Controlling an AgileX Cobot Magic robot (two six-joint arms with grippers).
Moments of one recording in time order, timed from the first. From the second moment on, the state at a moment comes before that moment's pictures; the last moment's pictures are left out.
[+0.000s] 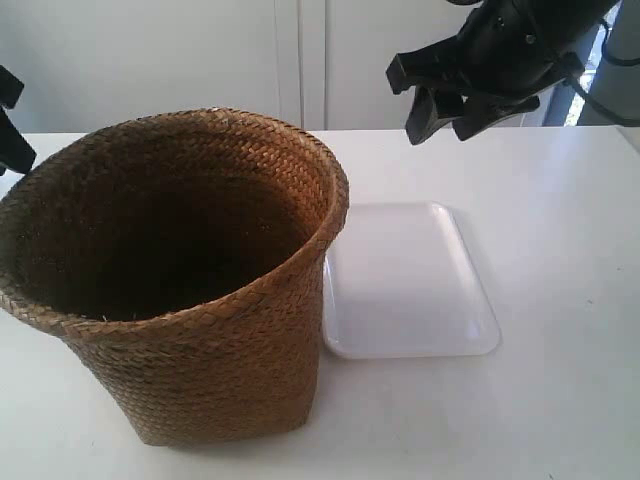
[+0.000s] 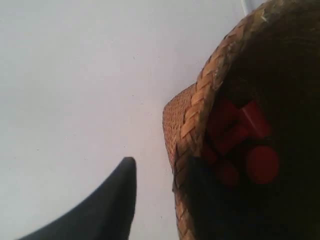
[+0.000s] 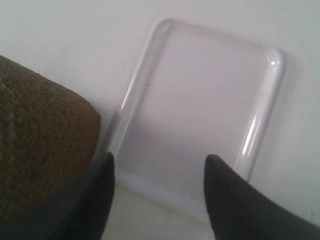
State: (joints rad) left arm 0.10 1.38 -1.33 -0.38 1.19 0.28; right arm 0.18 1.64 -1.57 0.22 1.09 -0.09
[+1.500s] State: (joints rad) left arm 0.10 1.38 -1.30 -0.42 1.27 0.31; right arm 0.32 1.67 -1.58 0.44 1.16 -0.14
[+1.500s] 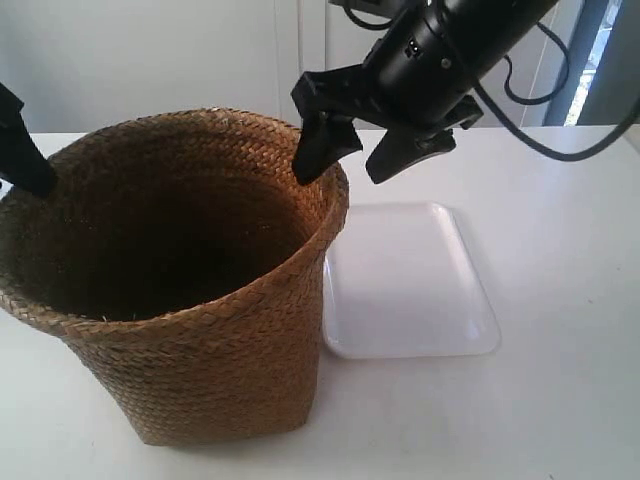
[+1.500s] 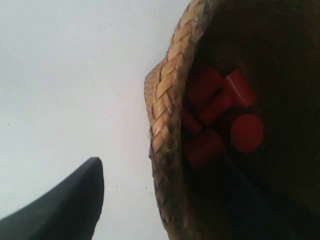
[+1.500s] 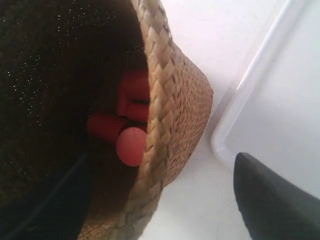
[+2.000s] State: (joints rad) left arm 0.10 1.38 -1.21 -0.44 1.18 0.36; right arm 0.33 1.74 -1.58 0.43 1.13 -0.12
